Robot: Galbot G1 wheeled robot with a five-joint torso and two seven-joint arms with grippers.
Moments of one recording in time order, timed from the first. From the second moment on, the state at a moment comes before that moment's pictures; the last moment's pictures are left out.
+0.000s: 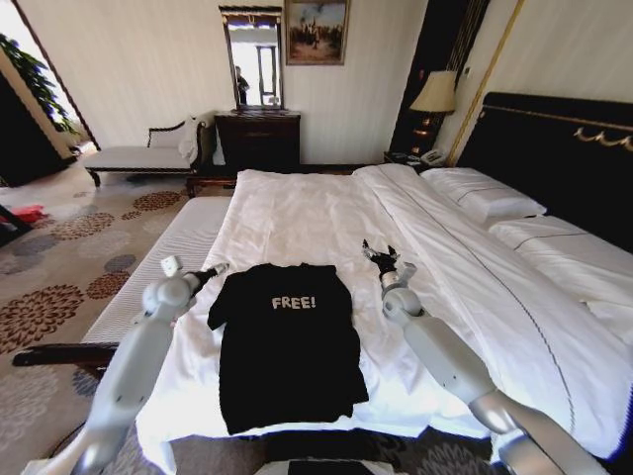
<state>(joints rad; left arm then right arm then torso) 1.03 -1.02 -0.65 -1.82 -1.26 0.73 -0.41 -0.69 1.02 0.05 1.46 0.86 0.12 0.34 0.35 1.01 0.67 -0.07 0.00</state>
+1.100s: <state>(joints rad) 1.13 -1.12 -0.85 -1.65 -1.21 0.68 -0.28 -0.74 0.99 0.08 1.51 0.85 0.10 0.42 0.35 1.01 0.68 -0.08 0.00</state>
